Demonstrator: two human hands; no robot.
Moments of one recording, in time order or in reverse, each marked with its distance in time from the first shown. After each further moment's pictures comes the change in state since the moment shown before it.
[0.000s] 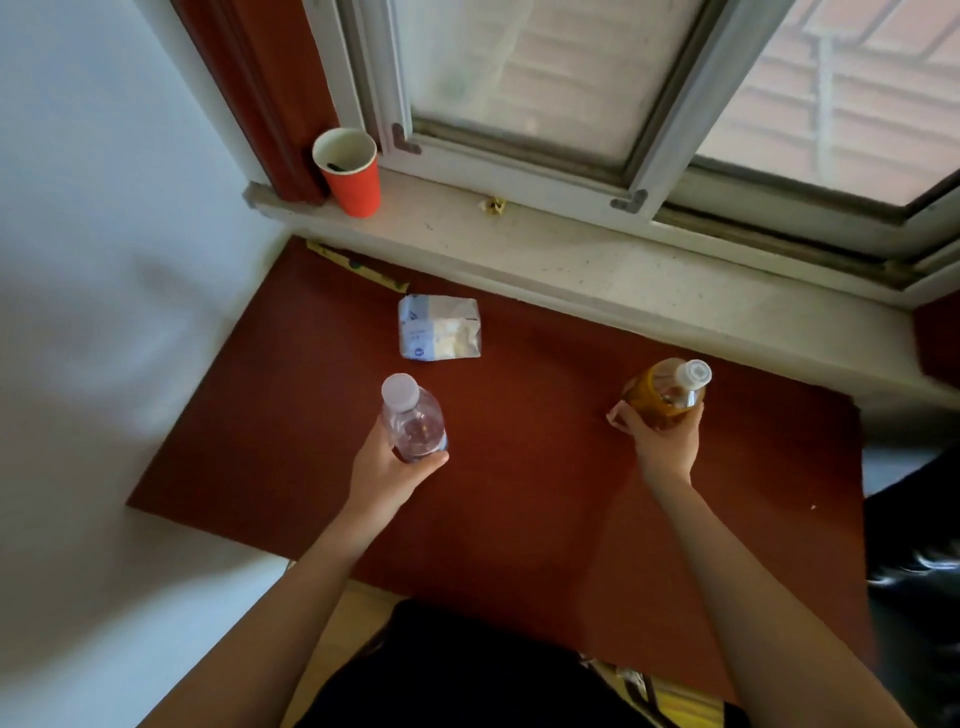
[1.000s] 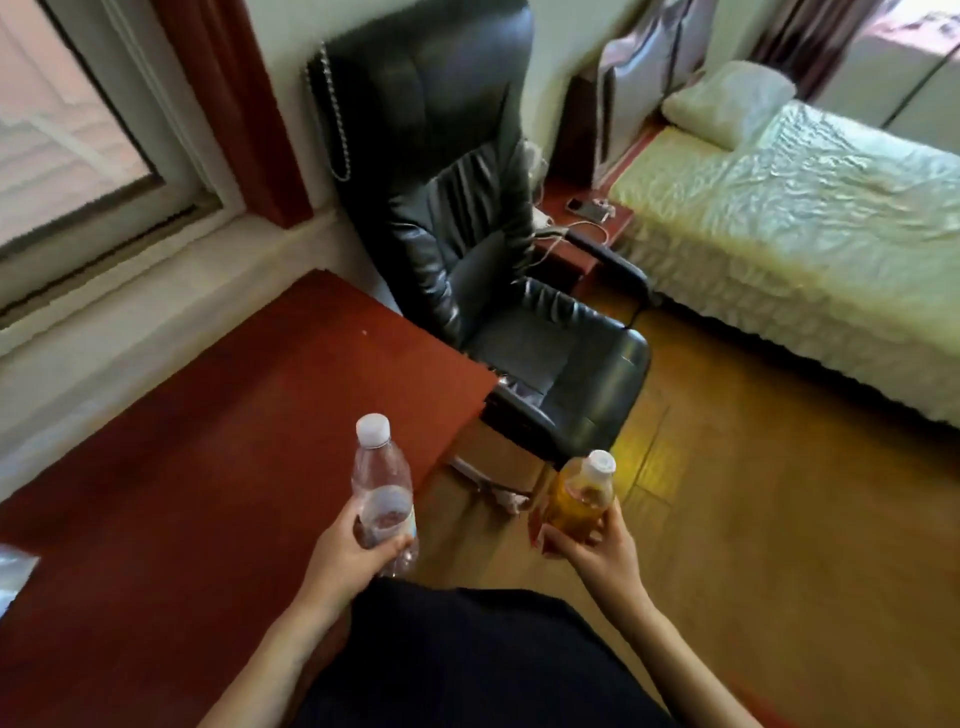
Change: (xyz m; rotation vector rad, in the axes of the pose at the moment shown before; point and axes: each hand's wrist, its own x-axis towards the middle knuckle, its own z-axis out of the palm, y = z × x) left_hand -0.194 0.040 0.162 0.471 -1.101 0.500; right_hand -0.409 0.192 -0.221 0.365 0.662 0.317
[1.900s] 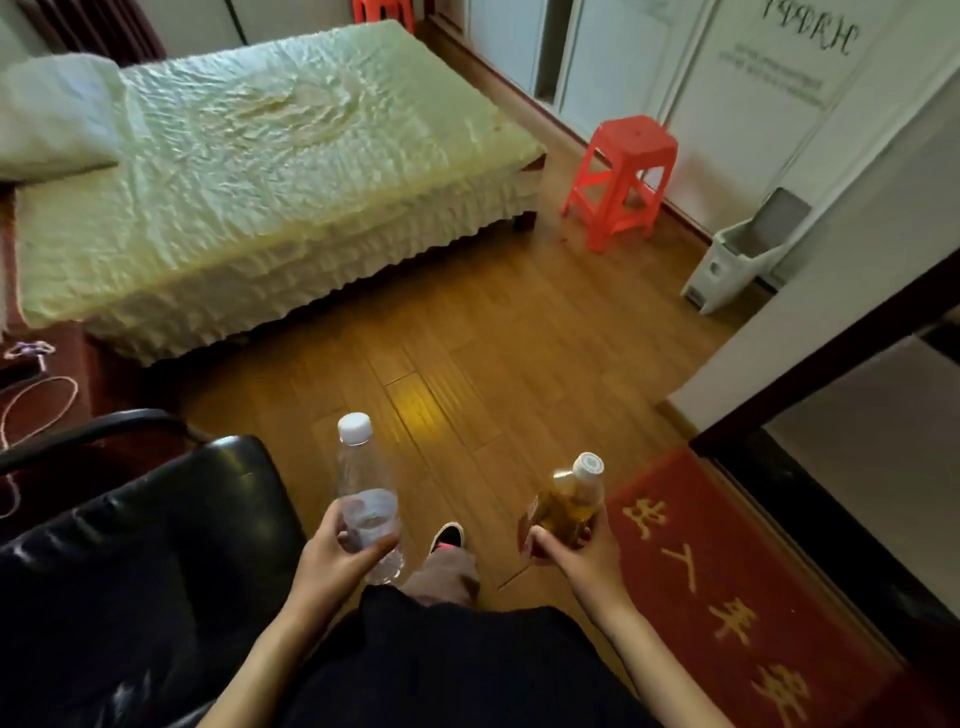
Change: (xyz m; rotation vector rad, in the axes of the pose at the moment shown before) left_hand 0.121 0.261 0.479 0.353 -0.885 0.383; right_hand -0.014 0.152 -0.331 0.422 1.065 0.406
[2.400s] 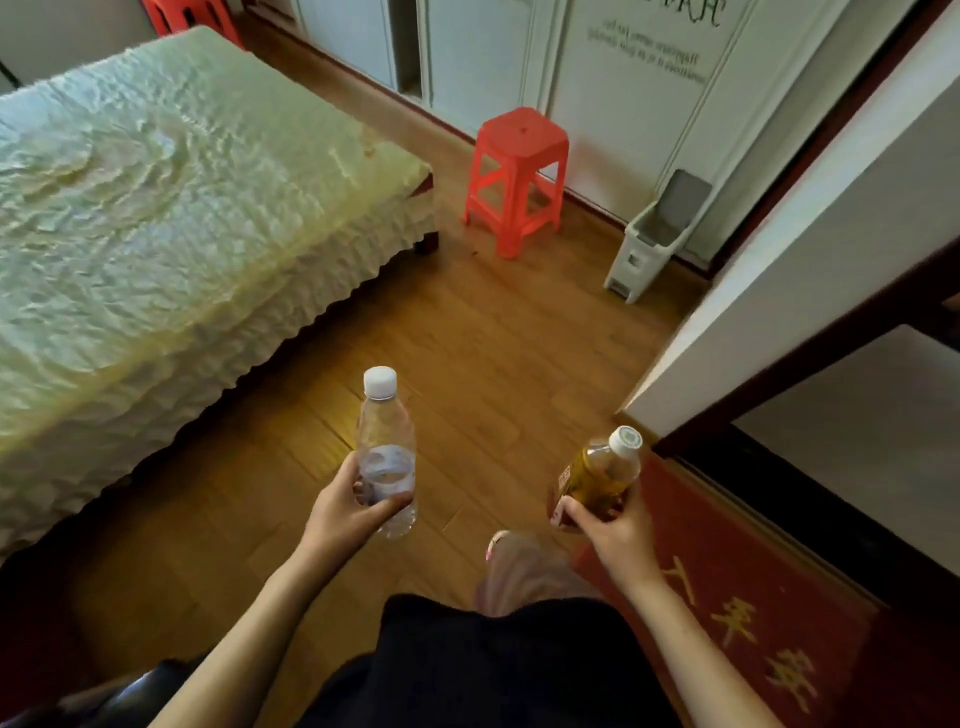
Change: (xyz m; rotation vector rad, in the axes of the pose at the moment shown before) left_hand 0.330 0.204 0.055 0.168 -0.355 0.194; right_hand 0.240 -0.137 -0.031 0.050 0.353 0.087
